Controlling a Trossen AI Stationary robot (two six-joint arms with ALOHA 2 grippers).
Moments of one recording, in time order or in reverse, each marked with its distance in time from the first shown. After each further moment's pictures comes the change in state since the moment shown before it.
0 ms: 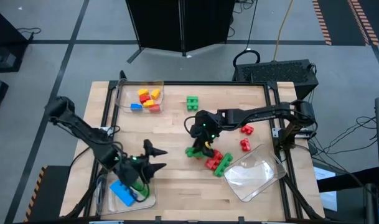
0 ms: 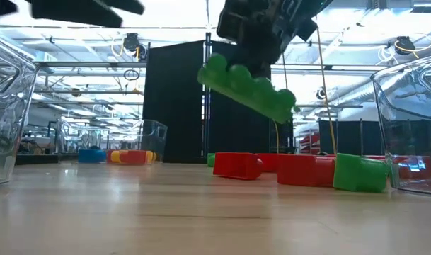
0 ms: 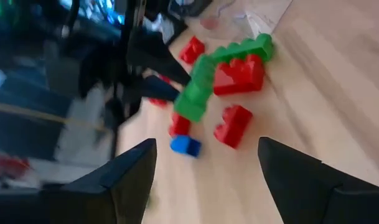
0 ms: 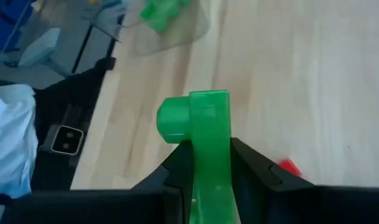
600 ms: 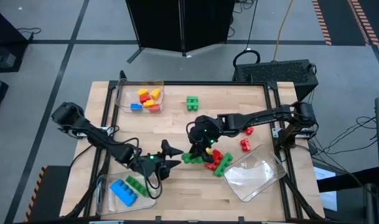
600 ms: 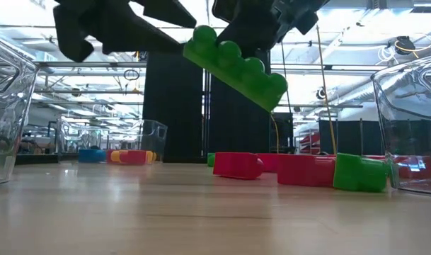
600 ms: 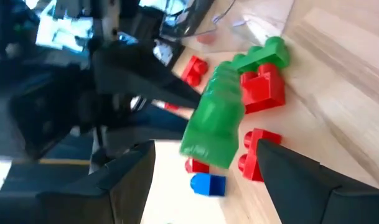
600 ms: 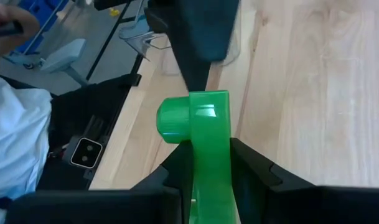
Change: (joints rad) left arm 0.162 0.175 0.000 0.360 0.155 0.414; right arm 0.061 0.000 0.000 0.116 0.001 0.021
